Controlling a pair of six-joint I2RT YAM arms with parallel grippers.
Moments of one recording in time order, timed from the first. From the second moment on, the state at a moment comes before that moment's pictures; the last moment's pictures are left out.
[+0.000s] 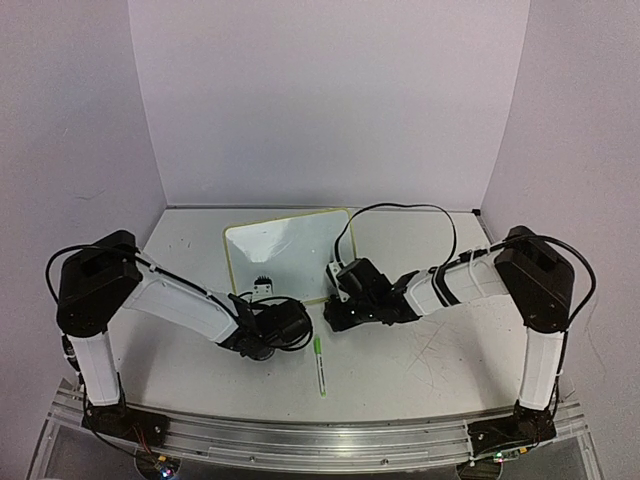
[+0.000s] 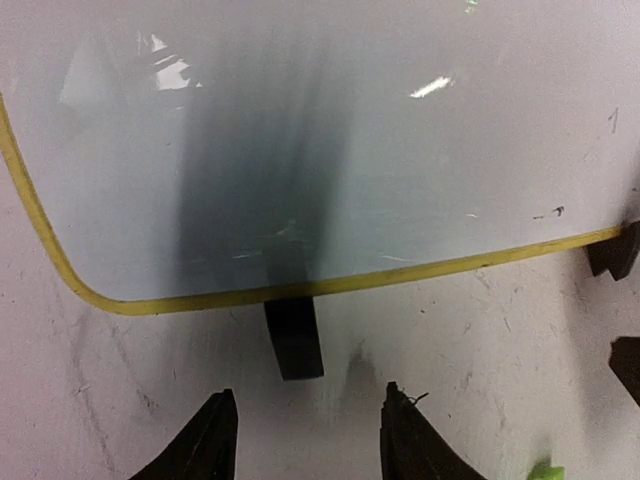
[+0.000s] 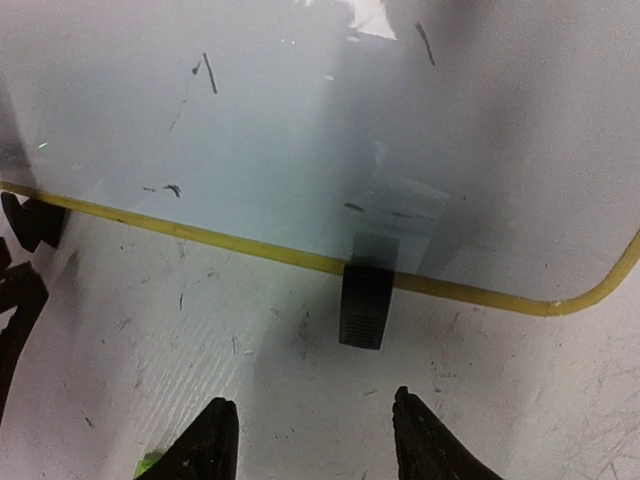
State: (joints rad) left arm -1.13 1.91 1.00 -0.23 -0.72 -1.09; right arm 0.91 1.97 1.12 -0.01 0.16 0.37
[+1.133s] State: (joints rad) left arm -1.14 1.14 0.71 -0.21 -0.71 -0.80; right arm 0.93 2.03 1.10 0.16 0.39 0.42
